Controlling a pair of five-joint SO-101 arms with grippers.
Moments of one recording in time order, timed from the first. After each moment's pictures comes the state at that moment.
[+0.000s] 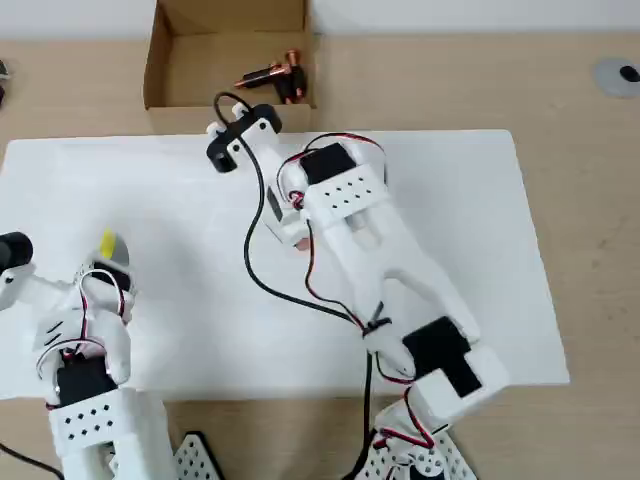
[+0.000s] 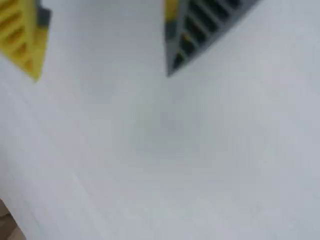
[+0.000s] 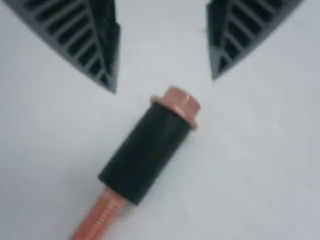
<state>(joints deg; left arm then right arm) -22.9 -82.3 84.2 40.0 28.7 -31.6 7.3 3.4 75.6 4.3</state>
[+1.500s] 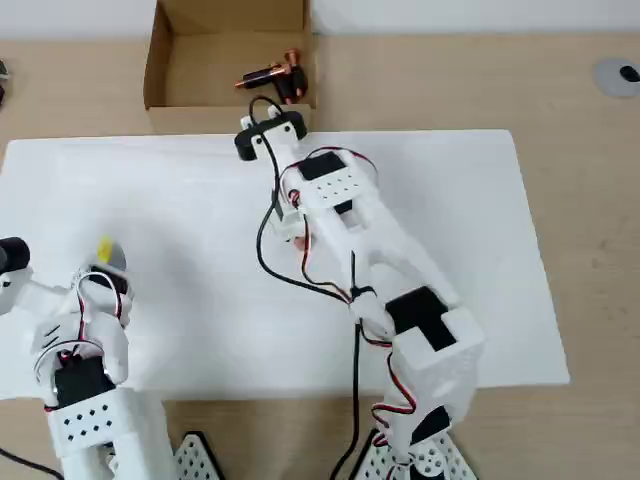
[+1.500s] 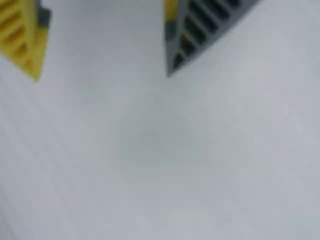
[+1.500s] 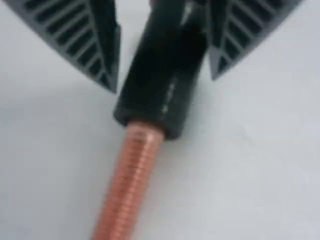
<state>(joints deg) -24.4 -82.3 84.2 42.4 28.7 -28.9 18.7 5.6 63.4 -8.8</state>
